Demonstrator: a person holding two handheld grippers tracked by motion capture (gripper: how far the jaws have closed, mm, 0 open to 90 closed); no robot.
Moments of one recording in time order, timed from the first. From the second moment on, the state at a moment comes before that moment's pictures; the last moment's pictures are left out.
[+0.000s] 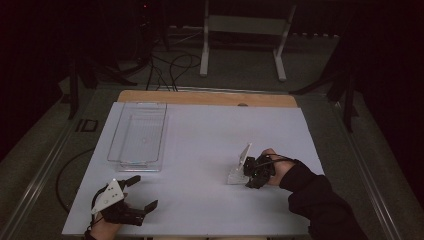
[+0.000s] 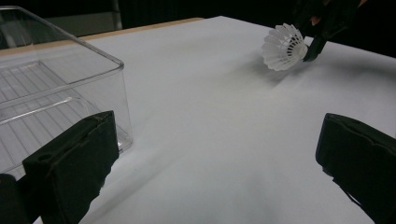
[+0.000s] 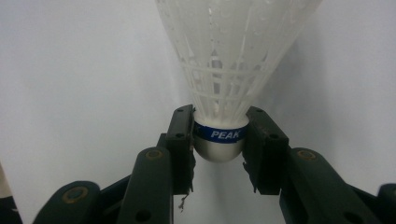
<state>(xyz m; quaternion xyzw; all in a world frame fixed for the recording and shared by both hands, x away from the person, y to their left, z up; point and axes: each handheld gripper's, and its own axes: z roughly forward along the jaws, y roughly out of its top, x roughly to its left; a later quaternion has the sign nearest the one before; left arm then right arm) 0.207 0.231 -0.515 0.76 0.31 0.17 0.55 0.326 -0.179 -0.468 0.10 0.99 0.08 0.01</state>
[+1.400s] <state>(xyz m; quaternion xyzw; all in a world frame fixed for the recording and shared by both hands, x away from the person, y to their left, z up) 0.232 0.212 -0.452 0.83 0.27 0.13 0.47 0.296 -0.152 -0.445 0.03 0.99 0.11 0.02</state>
